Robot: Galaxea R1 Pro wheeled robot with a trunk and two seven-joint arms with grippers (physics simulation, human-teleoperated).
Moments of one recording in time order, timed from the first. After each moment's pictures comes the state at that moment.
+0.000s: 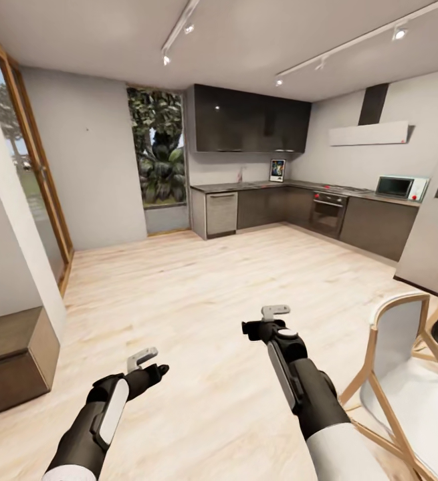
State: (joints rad) left arm -0.44 -0.11 0.21 -1.00 0.27 0.66 0.02; right arm -0.58 0.17 0.11 -1.14 0.03 0.63 -0.09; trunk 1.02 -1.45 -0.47
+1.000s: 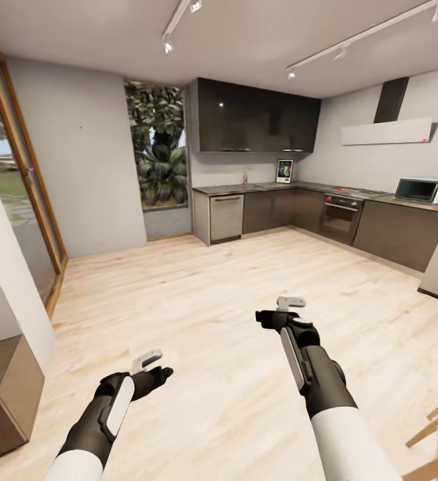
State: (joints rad) left arm -0.50 -0.10 0.21 -0.87 0.26 0.65 0.02; right arm -0.64 0.17 -0.04 -1.11 0.03 0.64 -0.09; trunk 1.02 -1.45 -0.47
